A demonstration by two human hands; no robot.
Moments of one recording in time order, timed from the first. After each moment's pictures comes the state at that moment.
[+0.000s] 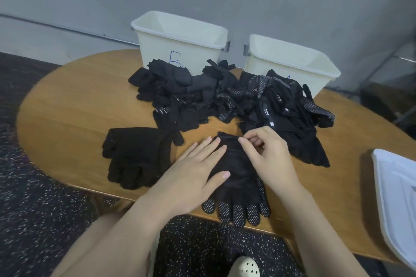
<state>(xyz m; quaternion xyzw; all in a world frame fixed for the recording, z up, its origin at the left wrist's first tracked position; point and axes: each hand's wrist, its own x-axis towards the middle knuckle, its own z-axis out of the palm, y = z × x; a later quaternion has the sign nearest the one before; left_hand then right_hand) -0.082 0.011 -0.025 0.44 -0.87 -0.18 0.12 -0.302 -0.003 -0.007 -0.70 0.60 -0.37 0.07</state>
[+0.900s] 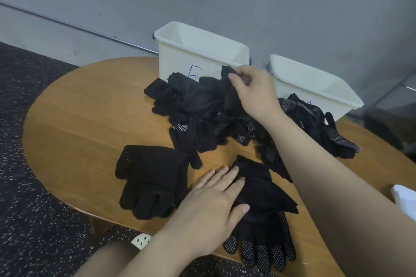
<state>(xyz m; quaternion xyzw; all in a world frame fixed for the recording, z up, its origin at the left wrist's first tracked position) -0.076 0.012 -0.028 0.44 -0.86 -0.20 0.15 -0.208 -0.158 0.093 -0.73 0.55 -0.40 0.09</state>
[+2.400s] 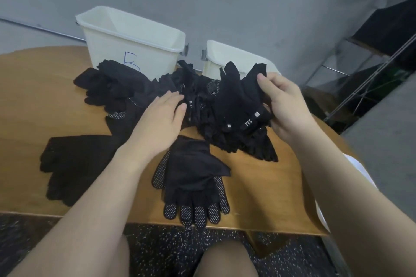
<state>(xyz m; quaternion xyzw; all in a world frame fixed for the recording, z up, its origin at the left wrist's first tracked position) -0.109 -0.080 0.022 0.49 -0.77 -0.21 0.35 -0.334 -0.017 0.138 -0.49 0.54 -0.58 0.36</state>
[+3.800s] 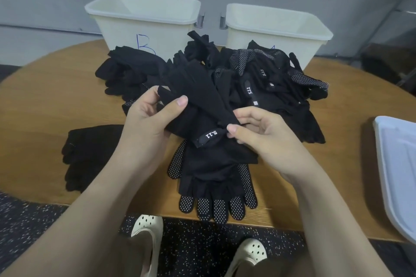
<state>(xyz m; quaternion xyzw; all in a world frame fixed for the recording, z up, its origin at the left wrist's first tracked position) -0.102 -0.022 0.027 0.29 -0.41 -0.63 0.59 -0.326 0.006 0.015 -0.57 0.55 -0.43 0.43</state>
